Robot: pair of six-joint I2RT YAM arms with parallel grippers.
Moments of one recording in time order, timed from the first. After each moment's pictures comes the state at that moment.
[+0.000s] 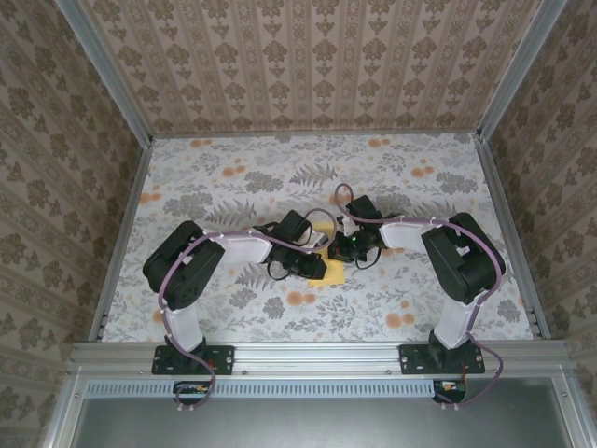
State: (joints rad) left arm -0.81 1.83 0.94 -0.21 0.57 -0.41; right arm 0.47 1.81 0.92 -0.26 -0.51 0.59
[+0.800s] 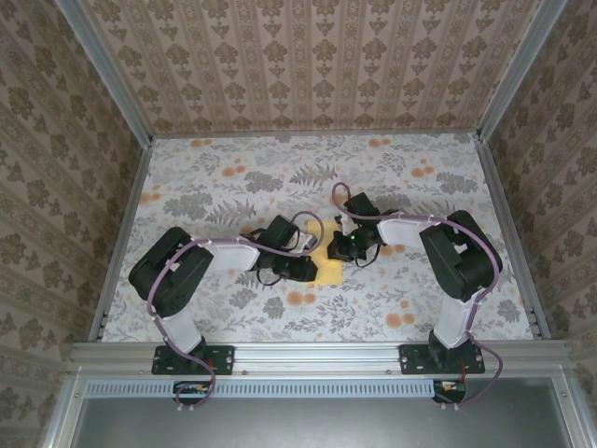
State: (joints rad) left arm -0.77 1.74 0.79 -0.10 0.57 -0.44; right arm 0.46 1.83 0.97 -0.33 -0.51 0.55
